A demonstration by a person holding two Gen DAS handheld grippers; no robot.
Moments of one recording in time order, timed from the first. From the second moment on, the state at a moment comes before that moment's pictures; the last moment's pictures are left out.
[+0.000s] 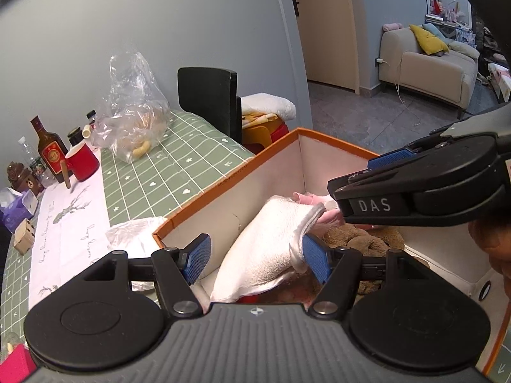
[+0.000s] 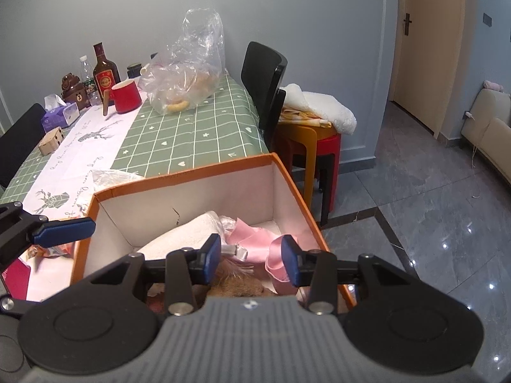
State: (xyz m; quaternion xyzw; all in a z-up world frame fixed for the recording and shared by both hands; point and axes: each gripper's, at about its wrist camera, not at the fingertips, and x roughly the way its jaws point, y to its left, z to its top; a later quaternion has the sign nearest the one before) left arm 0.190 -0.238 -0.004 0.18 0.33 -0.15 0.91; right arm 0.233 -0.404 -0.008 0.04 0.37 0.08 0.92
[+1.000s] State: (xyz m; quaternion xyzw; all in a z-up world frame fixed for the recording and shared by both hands) left arm 0.146 -0.117 0.063 0.17 0.29 -0.07 0.94; right arm 0.173 -0.360 0.046 0.03 0.30 0.13 0.94
